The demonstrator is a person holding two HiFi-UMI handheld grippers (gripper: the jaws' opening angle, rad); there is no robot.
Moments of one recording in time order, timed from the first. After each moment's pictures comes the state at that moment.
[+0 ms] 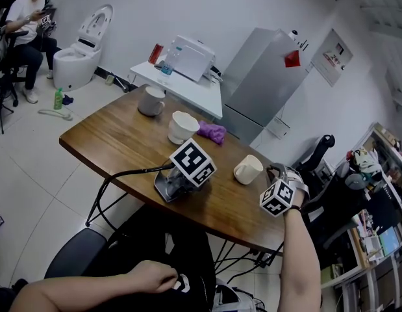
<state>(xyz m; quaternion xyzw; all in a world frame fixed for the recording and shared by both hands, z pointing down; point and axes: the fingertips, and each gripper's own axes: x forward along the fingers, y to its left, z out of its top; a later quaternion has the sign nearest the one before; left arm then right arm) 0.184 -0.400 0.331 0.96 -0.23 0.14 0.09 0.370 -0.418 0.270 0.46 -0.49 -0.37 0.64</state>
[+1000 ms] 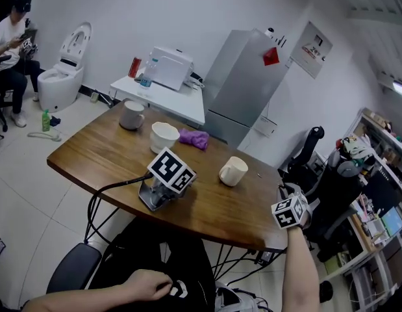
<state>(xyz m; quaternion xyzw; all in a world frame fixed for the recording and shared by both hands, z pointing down) 0.179 -0.400 0.332 0.96 -0.23 0.14 0.09 0.485 -0.348 0.266 0.64 -0.51 -0.23 0.52</state>
